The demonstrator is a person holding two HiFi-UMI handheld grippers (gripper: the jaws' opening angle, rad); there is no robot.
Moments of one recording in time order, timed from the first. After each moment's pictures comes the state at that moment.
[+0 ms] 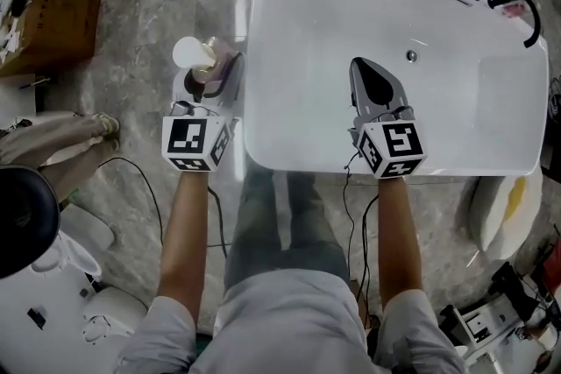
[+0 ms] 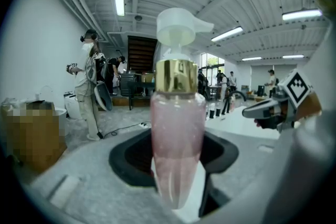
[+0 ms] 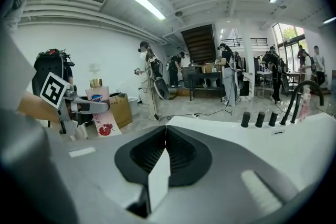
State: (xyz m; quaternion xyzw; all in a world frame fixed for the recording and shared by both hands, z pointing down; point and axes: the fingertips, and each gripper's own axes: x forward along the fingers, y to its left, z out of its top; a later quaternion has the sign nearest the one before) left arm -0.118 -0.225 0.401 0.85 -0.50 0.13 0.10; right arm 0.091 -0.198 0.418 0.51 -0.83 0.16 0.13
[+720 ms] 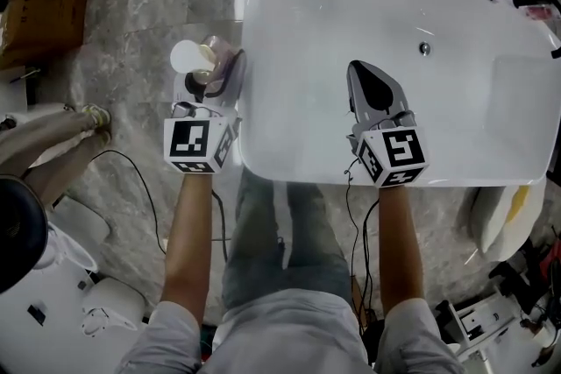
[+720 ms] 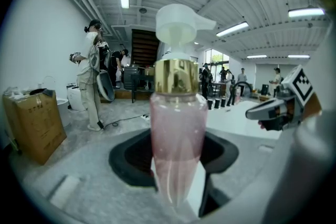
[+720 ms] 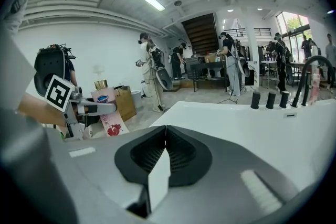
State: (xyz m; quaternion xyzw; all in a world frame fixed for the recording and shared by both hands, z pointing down) left arm -0.116 -0.249 0.512 0.84 -0.51 0.15 0.13; right arm 0.078 -0.216 0.522 0.48 -0.84 0.20 0.15
